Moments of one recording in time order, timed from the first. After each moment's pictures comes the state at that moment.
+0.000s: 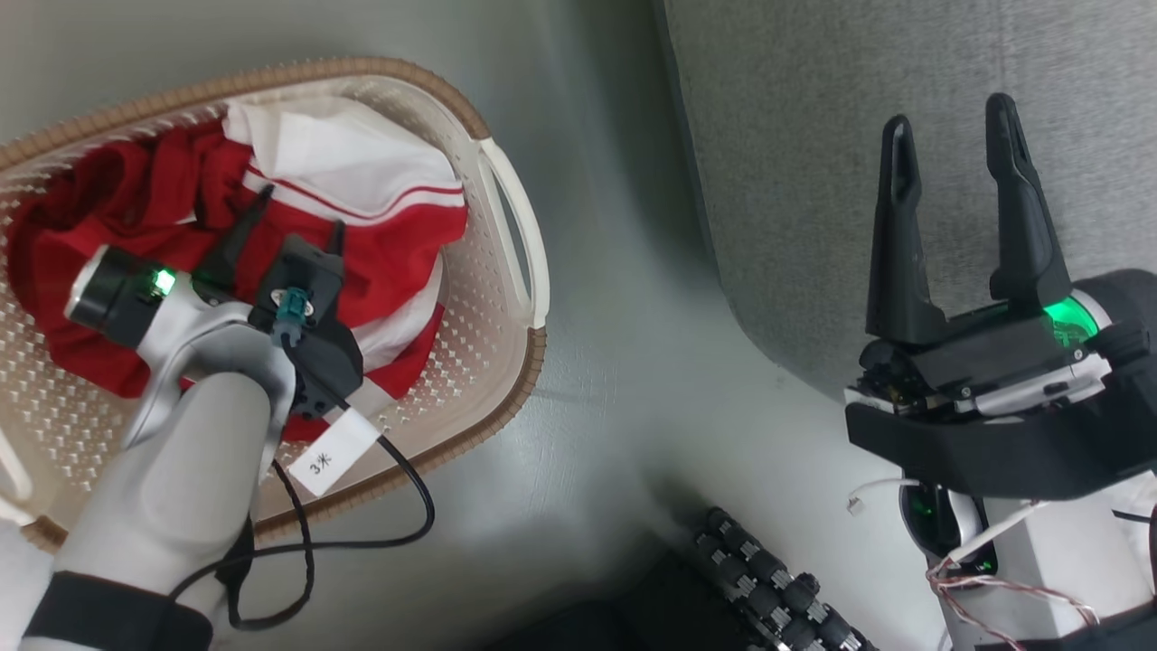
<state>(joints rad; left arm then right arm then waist) -0.79 0.22 -0.37 0.78 0.12 0.02 -0.11 -0.41 -0.07 0.24 -0.23 0.20 -0.04 -0.26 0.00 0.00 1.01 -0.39</state>
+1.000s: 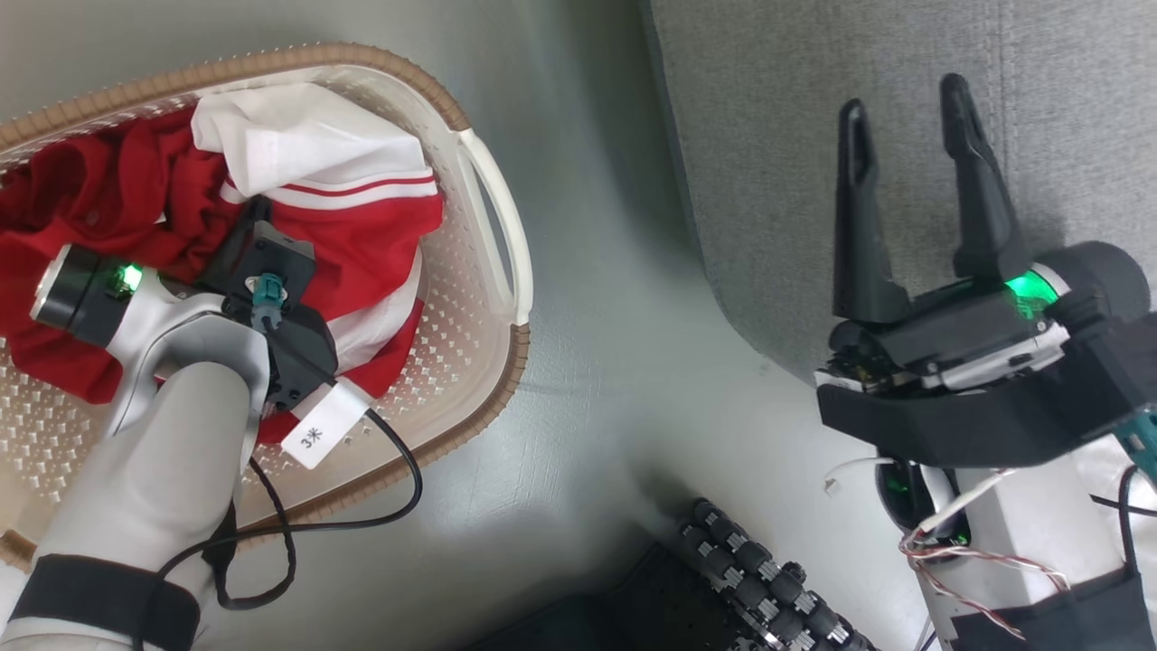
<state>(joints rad) -0.85 0.22 -0.36 0.92 0.14 0.09 -0.14 -0.47 -0.05 0.26 -0.15 0.20 -0.01 -0.26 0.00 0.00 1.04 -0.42</state>
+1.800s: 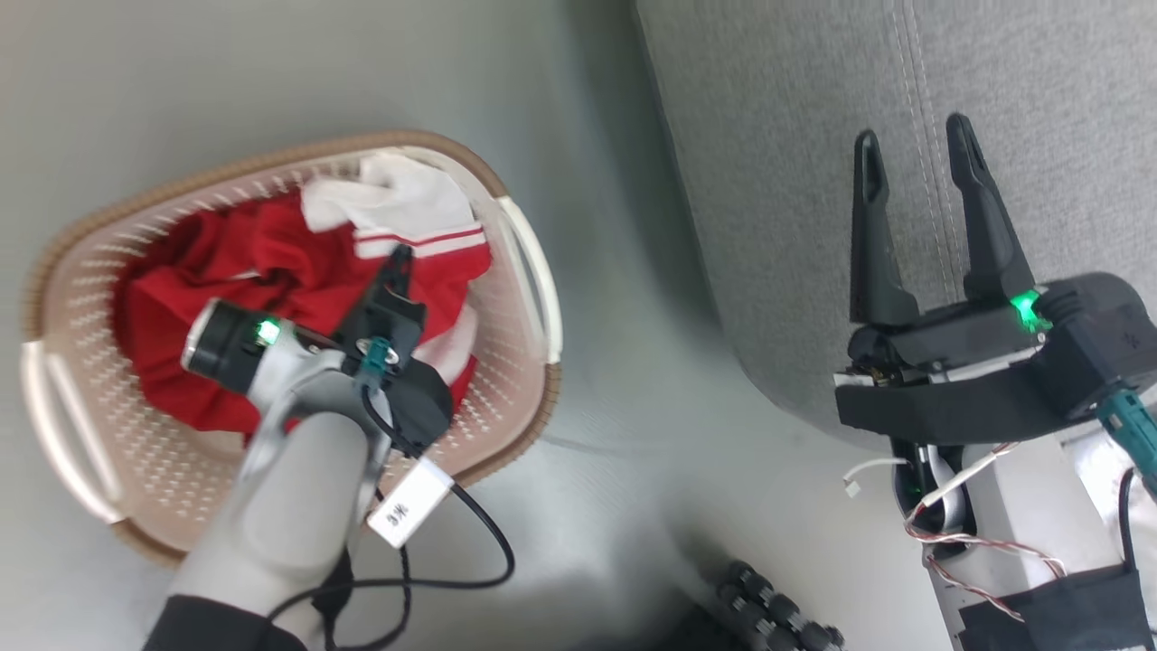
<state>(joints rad) -0.77 0.07 -0.37 0.90 0.06 0.07 -0.25 -0.46 -0.06 0.20 -0.02 0.19 0.00 -0.26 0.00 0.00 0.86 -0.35</state>
